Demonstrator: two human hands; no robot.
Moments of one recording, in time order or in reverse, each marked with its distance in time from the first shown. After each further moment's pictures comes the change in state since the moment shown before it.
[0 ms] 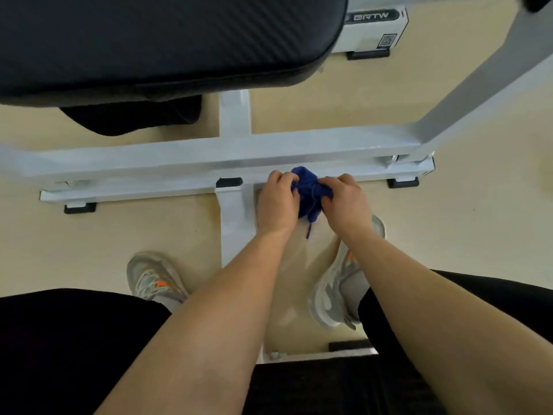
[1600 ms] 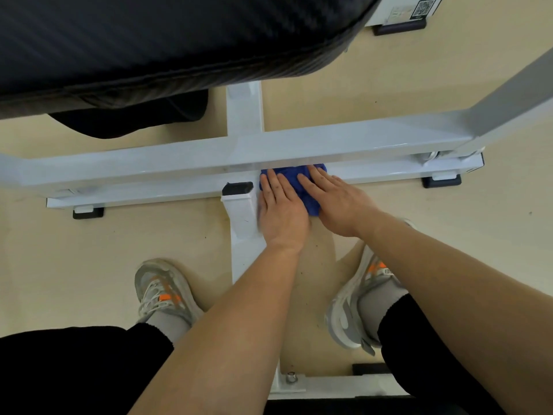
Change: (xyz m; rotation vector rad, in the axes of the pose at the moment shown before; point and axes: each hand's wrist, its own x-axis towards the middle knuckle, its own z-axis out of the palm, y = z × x) left_hand 0.012 -0.045 0.039 0.575 -0.167 -0.128; right_hand 0.054 0.011 0.044 -0.376 -0.479 -0.421
